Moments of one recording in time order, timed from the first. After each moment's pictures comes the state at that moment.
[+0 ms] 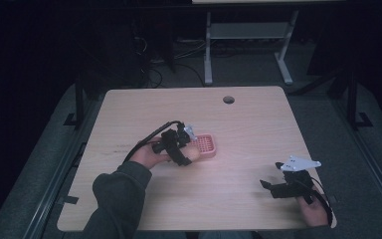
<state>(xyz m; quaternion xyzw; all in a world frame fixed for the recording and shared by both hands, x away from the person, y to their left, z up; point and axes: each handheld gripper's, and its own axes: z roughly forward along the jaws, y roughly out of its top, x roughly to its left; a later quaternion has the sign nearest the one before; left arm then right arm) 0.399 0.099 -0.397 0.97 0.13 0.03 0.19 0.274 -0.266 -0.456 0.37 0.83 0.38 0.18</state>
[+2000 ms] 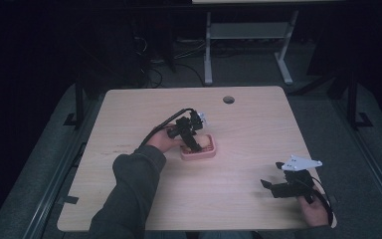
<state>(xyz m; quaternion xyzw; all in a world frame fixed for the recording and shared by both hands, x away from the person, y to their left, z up) 0.456 0.063 -0.412 0.97 0.13 0.02 0.18 0.275 -0.268 -0.457 0.37 0.83 0.38 0.18</state>
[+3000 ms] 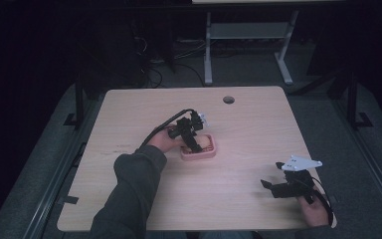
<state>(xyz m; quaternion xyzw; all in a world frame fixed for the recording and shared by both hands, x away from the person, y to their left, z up) 0.459 0.062 -0.418 0.98 0.13 0.02 0.18 0.275 -0.269 -0.457 0.37 0.83 0.38 0.18</state>
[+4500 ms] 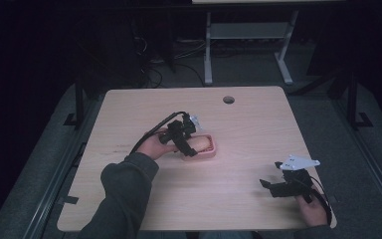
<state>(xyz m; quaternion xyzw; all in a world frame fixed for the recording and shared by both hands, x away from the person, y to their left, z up) 0.425 0.086 -0.395 0.97 0.14 0.03 0.20 0.277 -0.265 -0.457 0.38 0.83 0.37 0.18</state>
